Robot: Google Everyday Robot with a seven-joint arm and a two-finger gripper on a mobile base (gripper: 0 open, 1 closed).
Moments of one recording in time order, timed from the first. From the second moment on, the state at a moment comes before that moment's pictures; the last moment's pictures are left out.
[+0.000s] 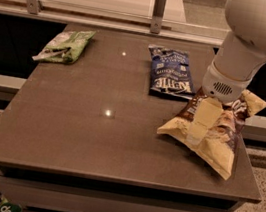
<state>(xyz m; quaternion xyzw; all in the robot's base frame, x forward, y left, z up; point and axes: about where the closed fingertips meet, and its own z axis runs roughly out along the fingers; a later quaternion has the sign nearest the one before) 0.506 -0.181 0.853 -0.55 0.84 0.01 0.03</state>
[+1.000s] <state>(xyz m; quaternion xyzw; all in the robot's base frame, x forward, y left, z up) 0.522 -0.180 0.813 -0.53 0.85 -0.01 0.01</state>
